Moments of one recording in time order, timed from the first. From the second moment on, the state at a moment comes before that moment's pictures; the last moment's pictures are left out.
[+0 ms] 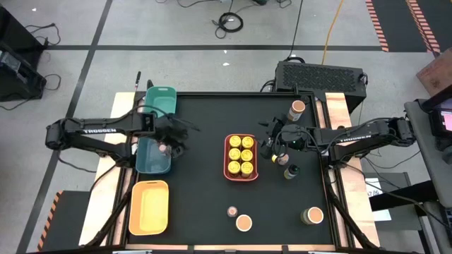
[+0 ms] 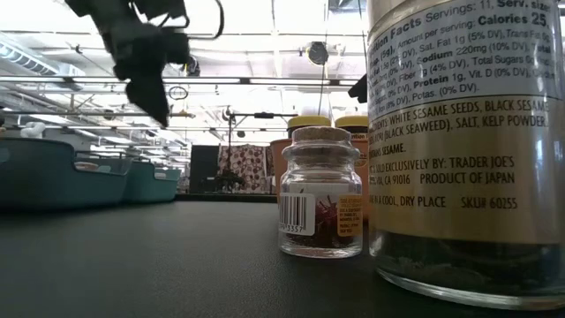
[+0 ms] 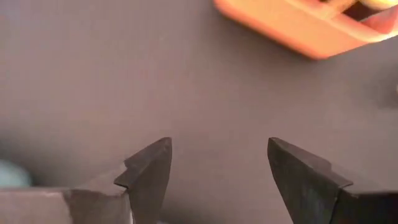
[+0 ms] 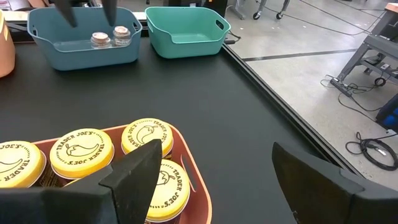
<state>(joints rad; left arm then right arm) 0.18 1.09 0.84 -0.74 0.04 -0.25 -0.02 1.13 0.62 0.09 0.44 0.08</state>
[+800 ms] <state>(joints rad) -0.06 1.39 0.84 0.13 0.05 0.07 -0.02 1.13 0.62 0.01 0.44 0.11</state>
